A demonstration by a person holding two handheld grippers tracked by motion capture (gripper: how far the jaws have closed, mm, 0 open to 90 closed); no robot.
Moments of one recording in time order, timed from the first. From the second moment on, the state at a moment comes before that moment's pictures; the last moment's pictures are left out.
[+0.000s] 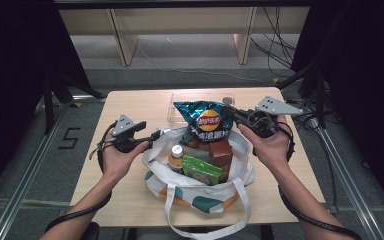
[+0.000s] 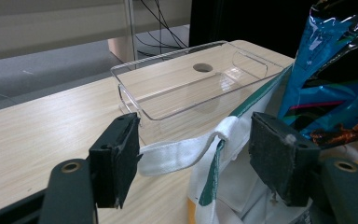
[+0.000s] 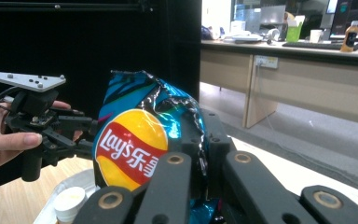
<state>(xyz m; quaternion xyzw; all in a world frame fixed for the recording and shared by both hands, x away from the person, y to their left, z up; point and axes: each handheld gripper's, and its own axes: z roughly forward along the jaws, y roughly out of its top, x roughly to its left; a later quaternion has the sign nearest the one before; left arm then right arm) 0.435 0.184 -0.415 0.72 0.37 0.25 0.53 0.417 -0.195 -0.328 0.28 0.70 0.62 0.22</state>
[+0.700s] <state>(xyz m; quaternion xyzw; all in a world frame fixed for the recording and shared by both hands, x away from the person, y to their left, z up) 0.436 0.184 -0.414 0.72 0.37 0.25 0.53 0.417 -0.195 -0.307 0.28 0.68 0.63 0.22</state>
